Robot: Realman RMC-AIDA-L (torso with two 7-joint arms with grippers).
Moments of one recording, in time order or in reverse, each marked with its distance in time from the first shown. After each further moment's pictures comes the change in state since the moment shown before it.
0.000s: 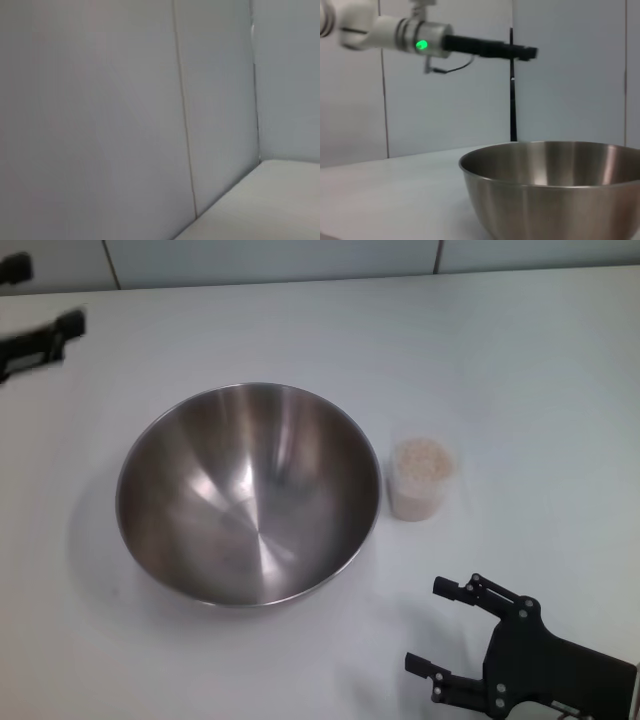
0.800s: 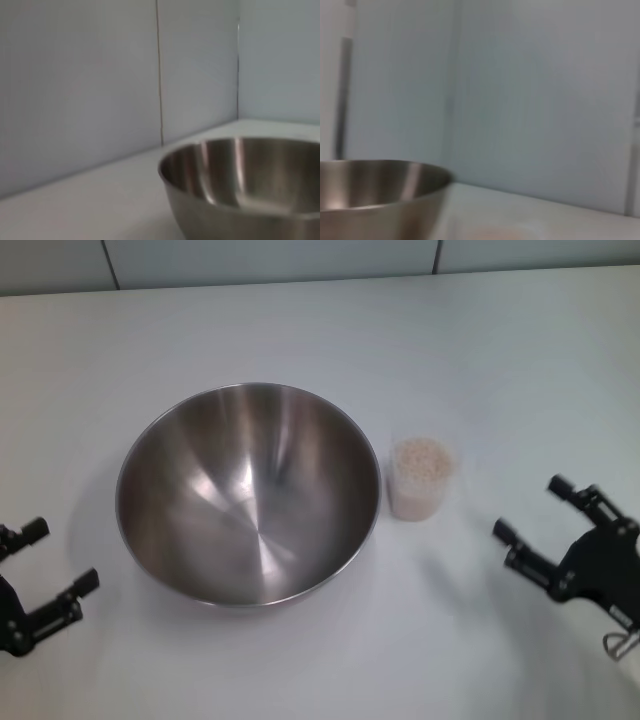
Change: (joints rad) left arm 0.166 0.071 -0.064 -0.800 -0.096 0.114 0.767; right arm -0.044 0.006 0.456 0.055 0.003 0.078 -0.123
